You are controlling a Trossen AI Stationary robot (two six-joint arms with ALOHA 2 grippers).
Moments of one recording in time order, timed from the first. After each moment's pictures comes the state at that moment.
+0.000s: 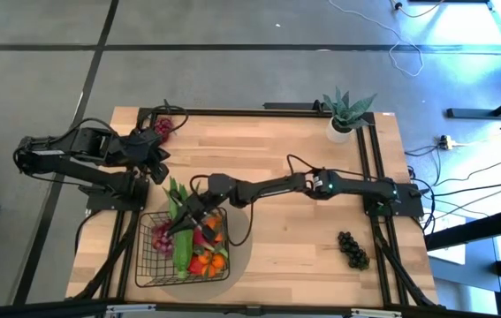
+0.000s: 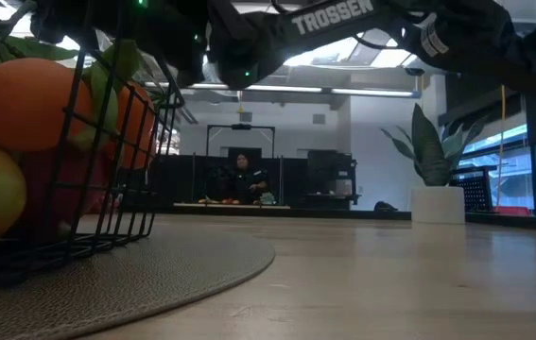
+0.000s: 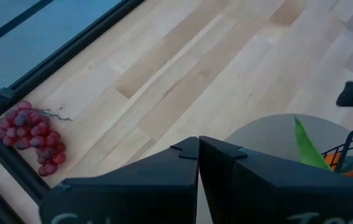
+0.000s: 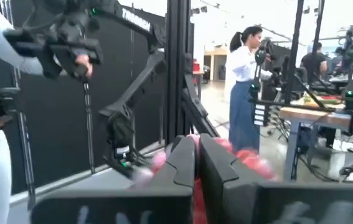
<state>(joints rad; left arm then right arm) -0.05 0.75 1.05 -1.14 -0.46 -0.63 0.10 2.69 2.30 0.65 -0.68 0.13</state>
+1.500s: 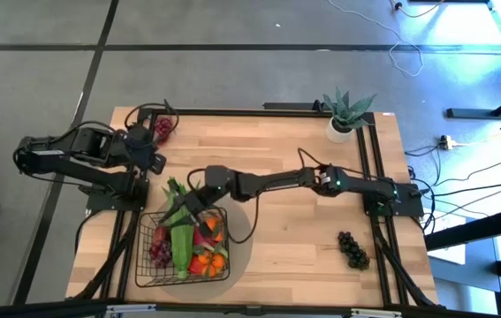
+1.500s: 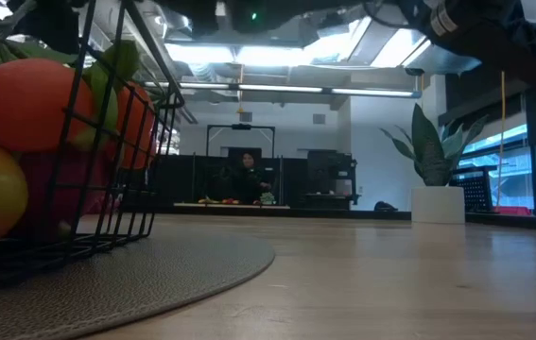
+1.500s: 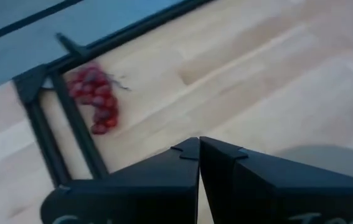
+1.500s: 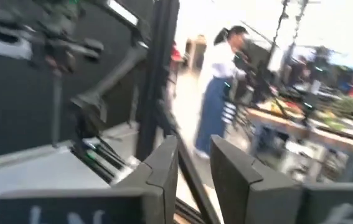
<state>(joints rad) -0.05 0.75 1.05 -1.34 -0.62 -0.93 0.09 2.58 2.35 0.38 -0.60 -0.10</state>
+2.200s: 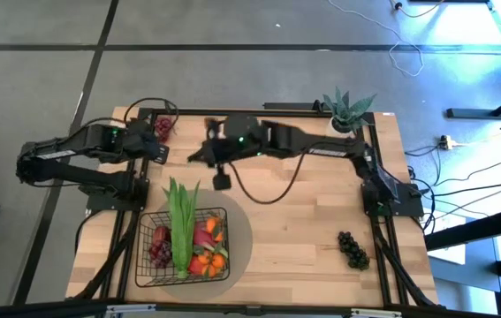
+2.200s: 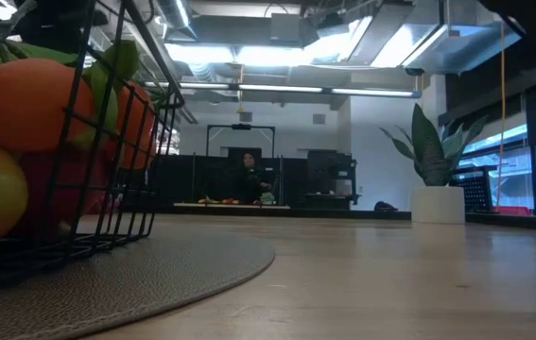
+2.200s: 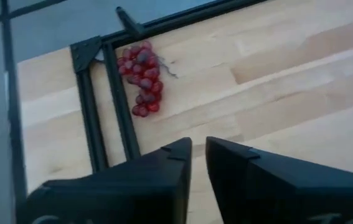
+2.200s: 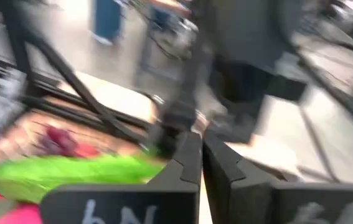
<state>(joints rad) 0.13 0.82 1.05 -1.40 -0.63 -1.01 -0.02 2.16 2.36 -0.50 -0.11 -0.33</state>
